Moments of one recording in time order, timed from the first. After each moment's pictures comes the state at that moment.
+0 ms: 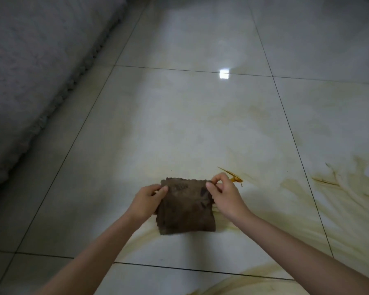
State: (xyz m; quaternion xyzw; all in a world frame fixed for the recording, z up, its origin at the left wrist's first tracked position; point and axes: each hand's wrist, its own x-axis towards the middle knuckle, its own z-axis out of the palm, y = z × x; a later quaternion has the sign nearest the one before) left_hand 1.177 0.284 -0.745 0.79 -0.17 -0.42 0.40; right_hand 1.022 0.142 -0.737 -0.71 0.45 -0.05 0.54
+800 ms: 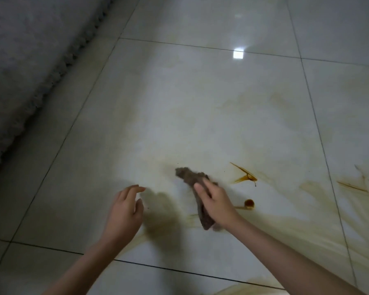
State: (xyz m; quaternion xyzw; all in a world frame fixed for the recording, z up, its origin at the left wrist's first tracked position) left_hand 1.191 0.343 -0.789 0.90 -0.31 -0.19 0.24; right_hand 1.047 0.151 -0.801 -0.77 0.30 -0.03 0.56
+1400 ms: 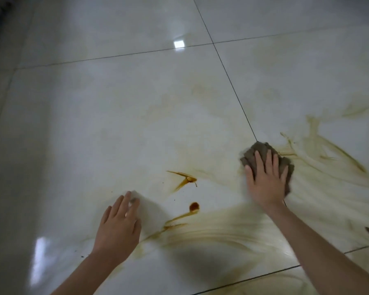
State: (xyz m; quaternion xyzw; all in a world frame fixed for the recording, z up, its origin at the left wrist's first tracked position) left_hand 1.145 0.224 -0.798 0.83 -0.53 -0.19 -0.06; right_hand 0.862 -0.020 -0.849 -0.76 0.65 -0.01 0.10
